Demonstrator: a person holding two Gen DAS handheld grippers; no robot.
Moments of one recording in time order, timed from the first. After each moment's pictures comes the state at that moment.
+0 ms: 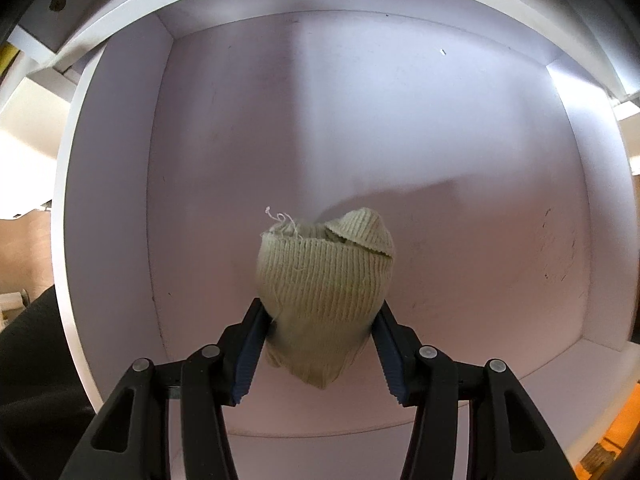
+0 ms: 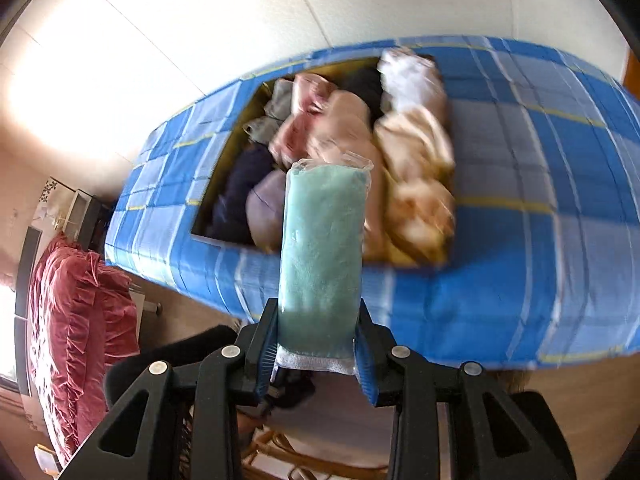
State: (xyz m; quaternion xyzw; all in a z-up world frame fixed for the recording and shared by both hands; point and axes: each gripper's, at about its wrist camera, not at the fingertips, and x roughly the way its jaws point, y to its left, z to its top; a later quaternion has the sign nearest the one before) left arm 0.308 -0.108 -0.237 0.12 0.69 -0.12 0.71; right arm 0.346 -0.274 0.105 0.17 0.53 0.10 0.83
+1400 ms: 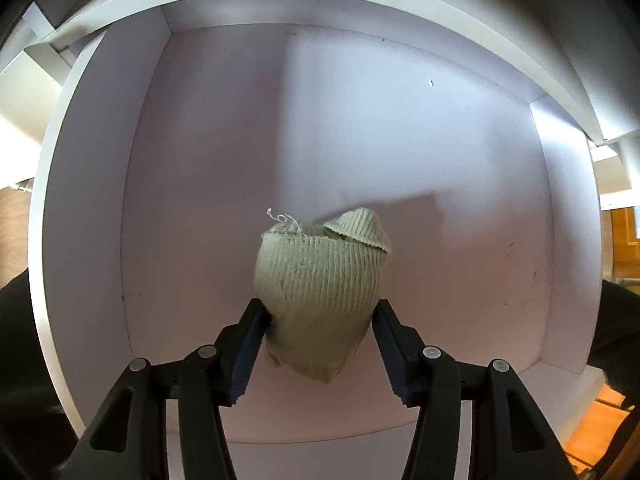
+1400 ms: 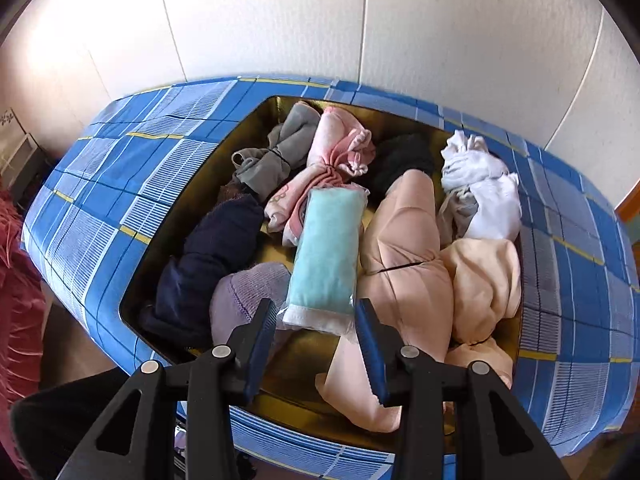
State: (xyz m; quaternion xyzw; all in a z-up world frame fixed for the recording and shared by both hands) left arm 0.314 -0.052 -0.233 0.04 0.68 -0.15 0.71; right arm 0.417 -0.188 0.074 -0.01 0.49 0.03 0.87
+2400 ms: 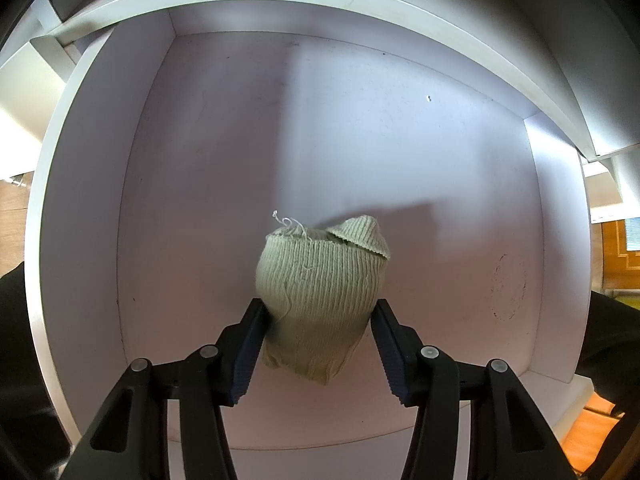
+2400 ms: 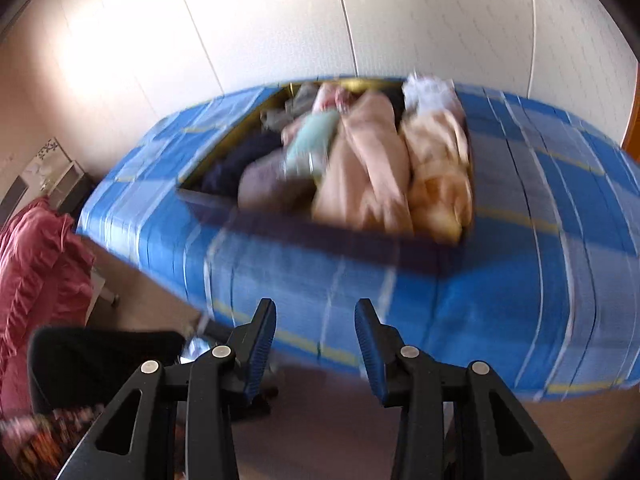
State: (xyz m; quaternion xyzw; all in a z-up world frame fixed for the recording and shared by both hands) left arm 0.308 -0.012 -0.224 0.01 0.68 -0.15 0.72; right arm 0.250 -0.235 0.027 0.07 0.44 0.10 0.89
